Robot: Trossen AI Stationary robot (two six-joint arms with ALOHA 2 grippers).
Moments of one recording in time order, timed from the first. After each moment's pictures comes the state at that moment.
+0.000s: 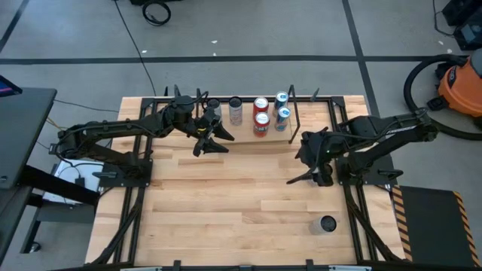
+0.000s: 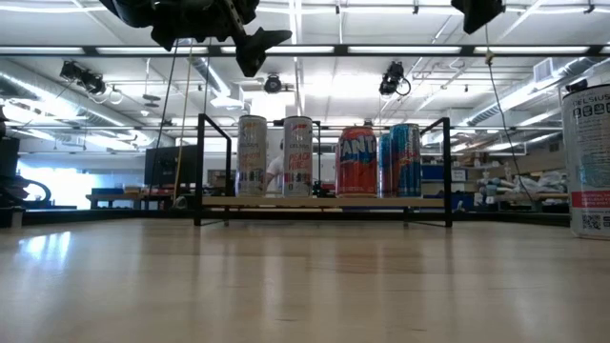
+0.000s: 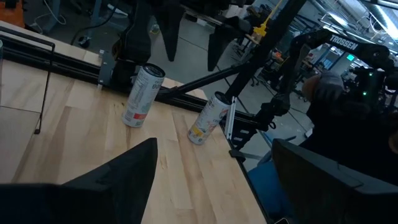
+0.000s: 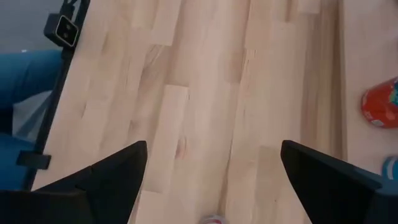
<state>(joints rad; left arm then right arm) 0.34 1.28 0.87 0.23 0.71 -0.35 0.23 1.13 1.25 -1.10 -0.03 0.09</state>
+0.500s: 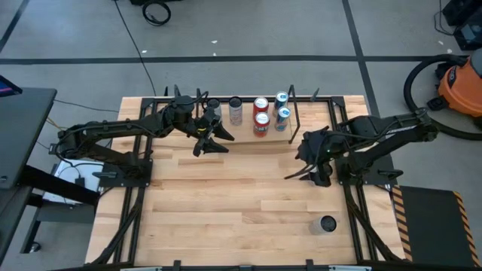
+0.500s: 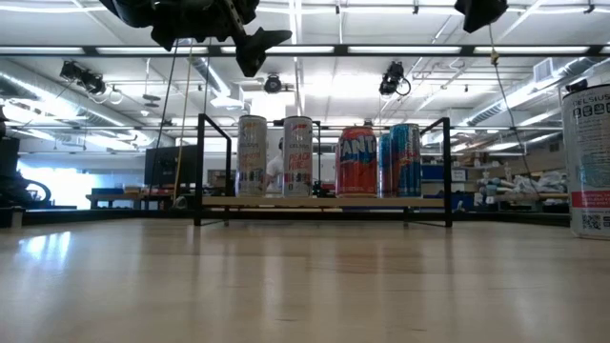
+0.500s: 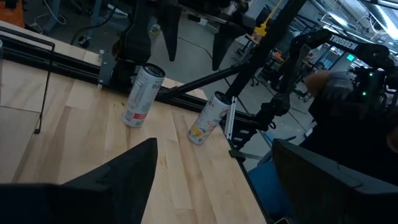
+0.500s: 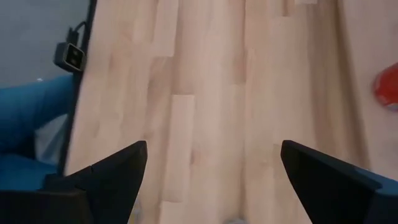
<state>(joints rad) 0.34 1.28 0.87 0.23 0.71 -0.35 0.22 1.13 1.25 -1.08 -0.04 0.22</state>
